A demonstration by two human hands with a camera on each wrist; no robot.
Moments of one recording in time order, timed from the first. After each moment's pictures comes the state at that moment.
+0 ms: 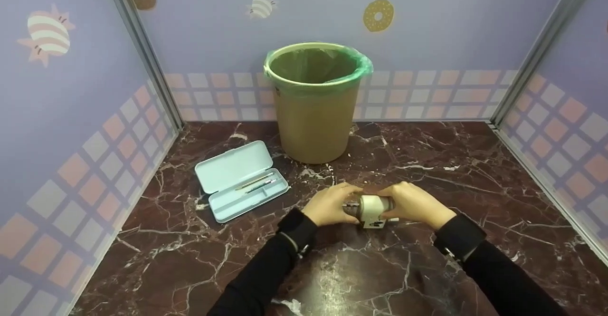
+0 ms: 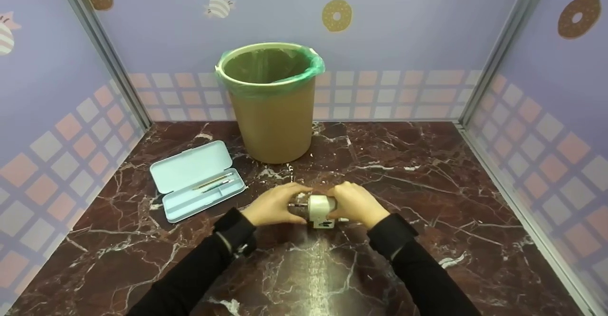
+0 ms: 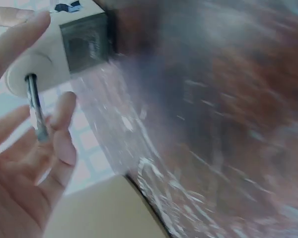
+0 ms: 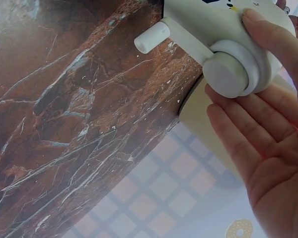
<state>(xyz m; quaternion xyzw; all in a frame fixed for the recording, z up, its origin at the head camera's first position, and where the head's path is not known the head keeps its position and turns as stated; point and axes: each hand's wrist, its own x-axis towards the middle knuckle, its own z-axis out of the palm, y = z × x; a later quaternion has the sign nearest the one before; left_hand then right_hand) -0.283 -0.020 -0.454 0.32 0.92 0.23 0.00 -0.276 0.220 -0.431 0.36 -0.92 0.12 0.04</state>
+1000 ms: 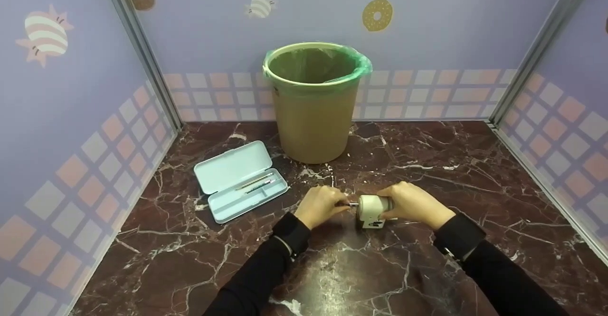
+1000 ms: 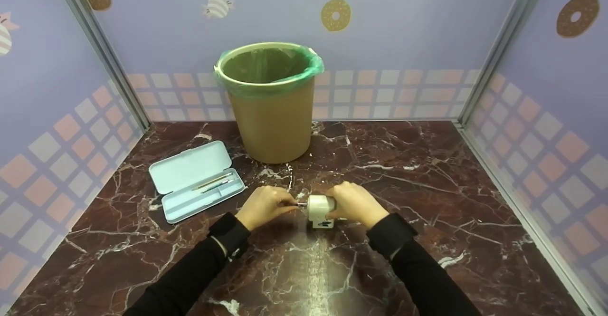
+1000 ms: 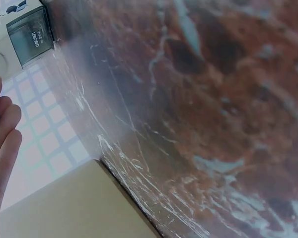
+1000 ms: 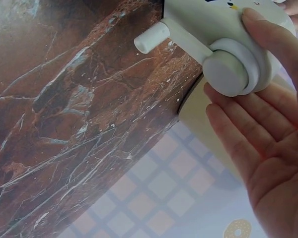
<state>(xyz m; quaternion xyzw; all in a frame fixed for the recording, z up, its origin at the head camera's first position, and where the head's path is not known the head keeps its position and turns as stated) -0.284 -0.041 -0.467 0.40 0.88 0.15 -0.21 -0.274 0.219 -0.429 0.34 -0.93 0.11 0.02</state>
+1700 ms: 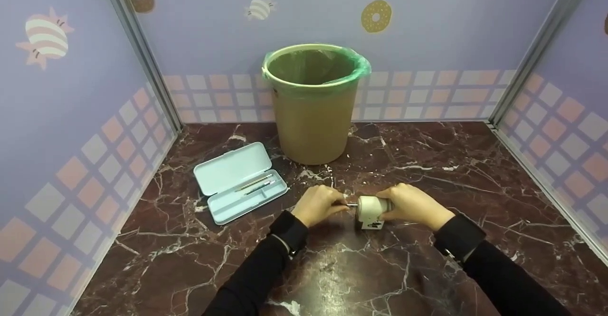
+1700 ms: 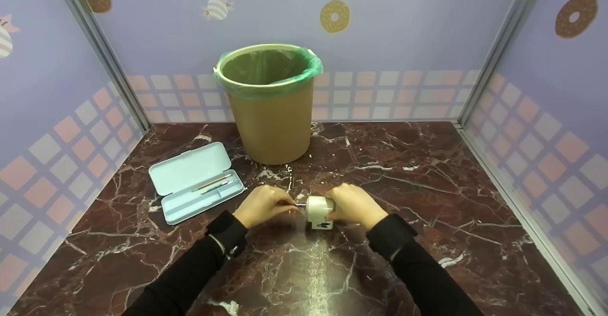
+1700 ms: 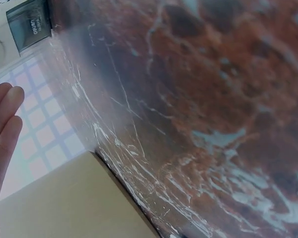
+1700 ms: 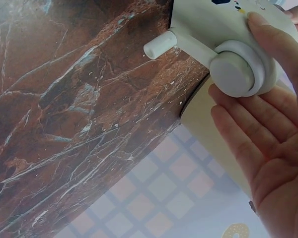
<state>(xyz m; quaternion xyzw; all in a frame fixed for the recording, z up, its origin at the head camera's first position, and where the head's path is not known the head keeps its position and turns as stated) -0.291 -0.046 -0.464 0.42 0.88 0.16 -0.17 -0.273 0.220 -0.430 0.37 -0.92 0.10 0.05</state>
